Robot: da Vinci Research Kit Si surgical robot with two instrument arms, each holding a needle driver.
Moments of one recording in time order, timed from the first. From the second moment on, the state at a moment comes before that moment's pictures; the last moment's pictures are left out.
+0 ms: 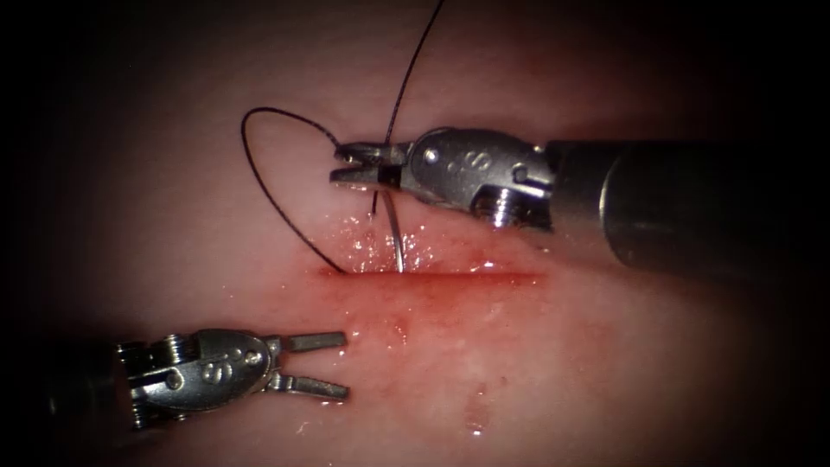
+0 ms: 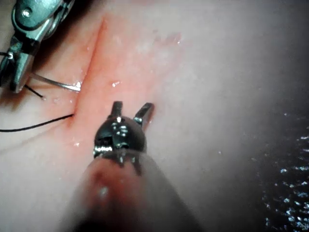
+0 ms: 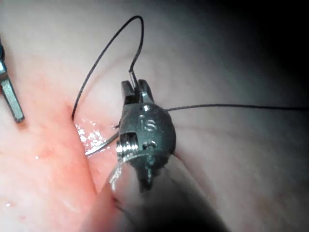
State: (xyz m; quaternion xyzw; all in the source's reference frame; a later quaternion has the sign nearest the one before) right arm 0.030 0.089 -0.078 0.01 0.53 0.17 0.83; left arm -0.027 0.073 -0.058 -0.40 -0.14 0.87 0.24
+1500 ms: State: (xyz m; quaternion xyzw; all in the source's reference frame) right arm 0.028 0.091 -0.080 0.01 0.53 0.33 0.78; left arm -0.028 0.068 -0.053 -0.40 -0.21 0.86 0.23
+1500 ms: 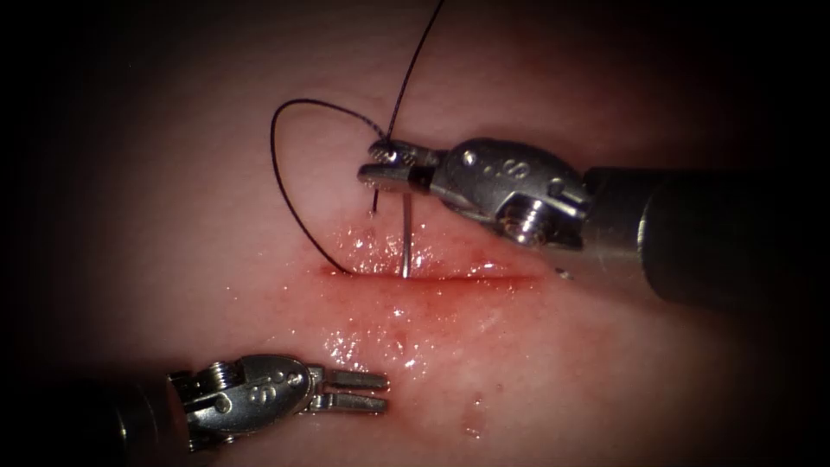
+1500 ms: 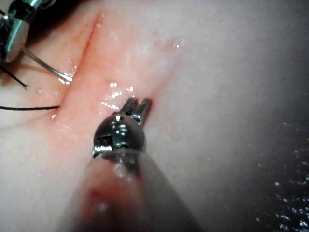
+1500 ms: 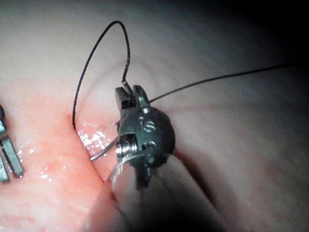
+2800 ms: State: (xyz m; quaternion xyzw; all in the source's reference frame) right arm 0.028 0.092 -0.080 0.26 0.46 0.48 0.69; left arm -0.026 0.068 -0.052 -0.40 -0.19 0.86 0.25
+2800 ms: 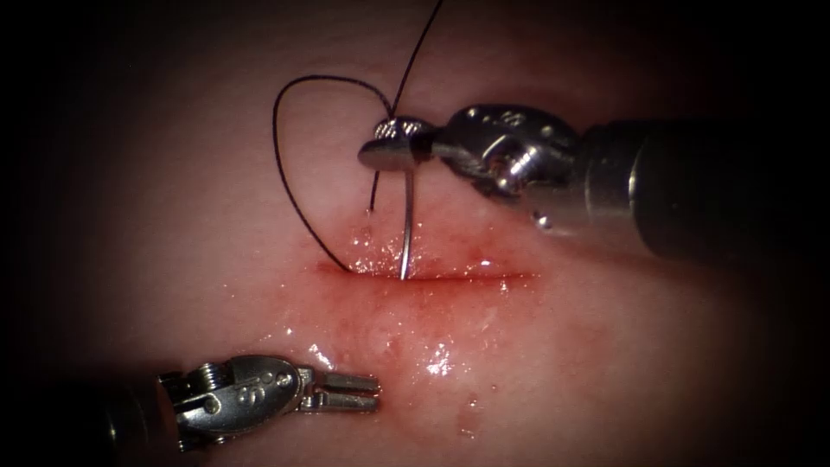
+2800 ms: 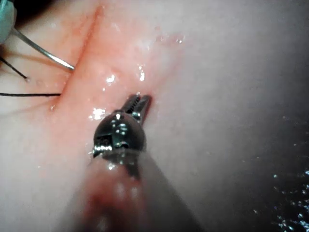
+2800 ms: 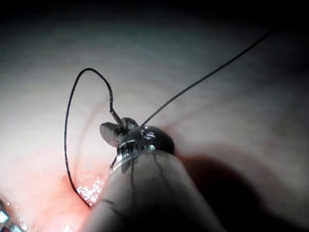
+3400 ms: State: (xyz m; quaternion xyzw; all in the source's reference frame) right arm 0.029 0.090 -0.078 0.42 0.43 0.57 0.56; left arm -0.026 0.068 -0.052 -0.40 -0.19 0.86 0.25
